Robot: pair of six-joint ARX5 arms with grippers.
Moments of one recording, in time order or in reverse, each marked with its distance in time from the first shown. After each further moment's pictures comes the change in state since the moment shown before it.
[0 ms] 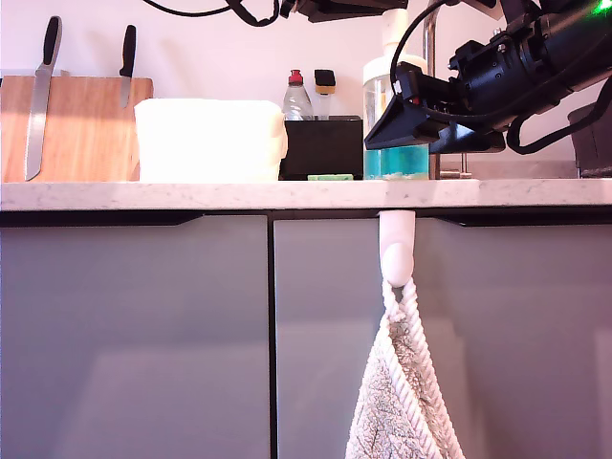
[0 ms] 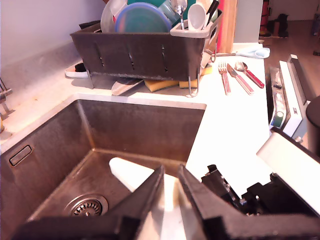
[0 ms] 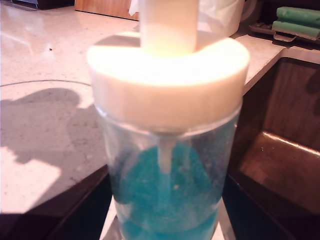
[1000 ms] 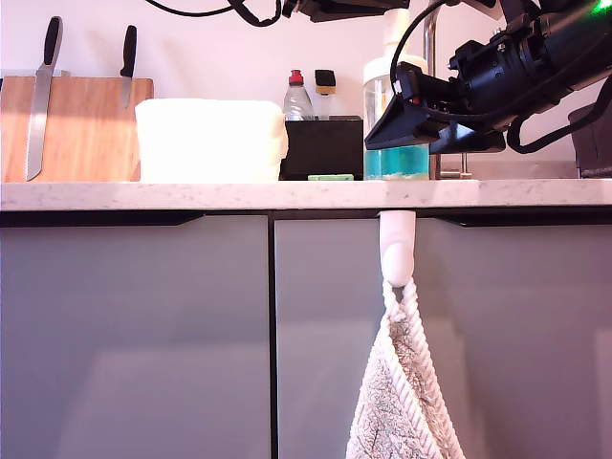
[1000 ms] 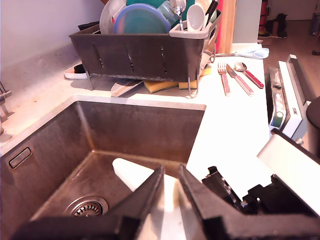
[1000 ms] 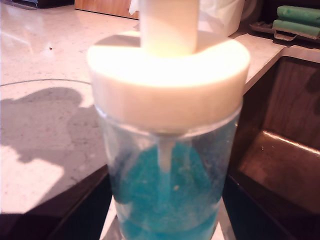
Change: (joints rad) left arm 0.000 0.007 0.011 0.018 0.006 0.000; right arm 0.000 0.000 0.004 -0.010 0.002 -0.004
